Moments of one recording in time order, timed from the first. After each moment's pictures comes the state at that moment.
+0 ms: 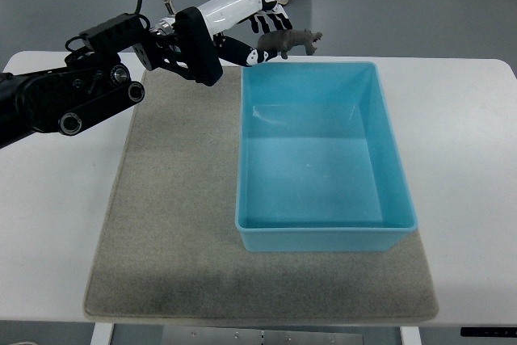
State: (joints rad) left arm -1.18 0.39 -0.21 -0.99 1.26 0.17 -0.36; right arm 0.04 0.00 -0.01 0.07 -0.05 0.17 0.06
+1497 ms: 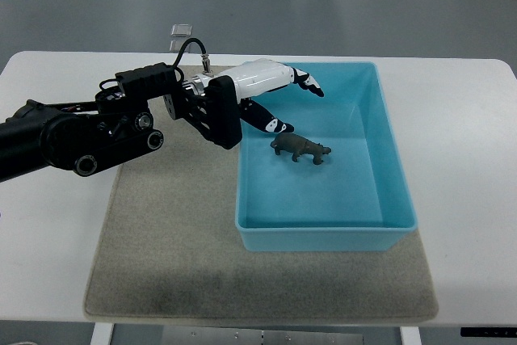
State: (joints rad) left arm -1.12 0.35 -0.13 -1.07 1.33 0.14 -0.36; right arm 0.04 0.00 -0.01 0.07 -0.05 0.17 0.06
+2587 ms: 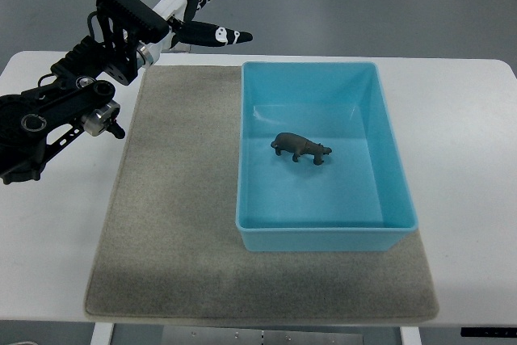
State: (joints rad) left arm -0.96 0.44 -0.46 -1.04 0.67 0.17 -0.36; right arm 0.04 0.00 -0.01 0.07 -0.05 0.17 0.06
